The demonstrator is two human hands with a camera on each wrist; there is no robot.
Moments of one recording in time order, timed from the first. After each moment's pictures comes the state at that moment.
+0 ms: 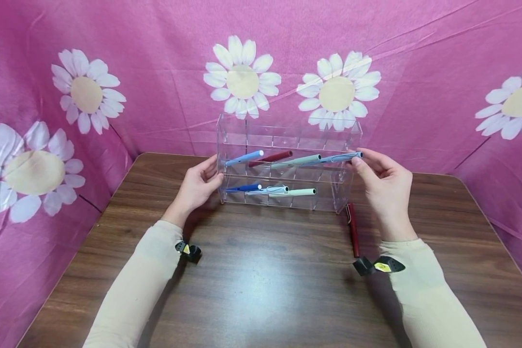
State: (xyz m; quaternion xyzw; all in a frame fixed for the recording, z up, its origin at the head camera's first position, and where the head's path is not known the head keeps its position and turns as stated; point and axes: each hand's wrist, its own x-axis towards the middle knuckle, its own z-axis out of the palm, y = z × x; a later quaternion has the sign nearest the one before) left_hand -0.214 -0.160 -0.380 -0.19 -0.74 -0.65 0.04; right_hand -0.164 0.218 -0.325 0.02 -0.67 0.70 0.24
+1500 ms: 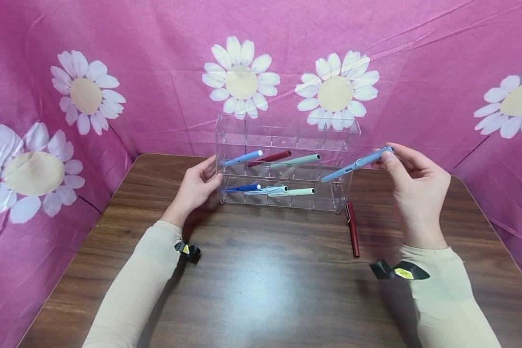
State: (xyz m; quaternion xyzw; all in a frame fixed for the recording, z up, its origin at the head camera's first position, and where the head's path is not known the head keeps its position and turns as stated) left_hand -0.213 -0.159 -0.379 -0.19 -0.74 -0.64 0.05; right_hand -0.149 0.242 -0.305 0.10 -0.55 0.77 0.30
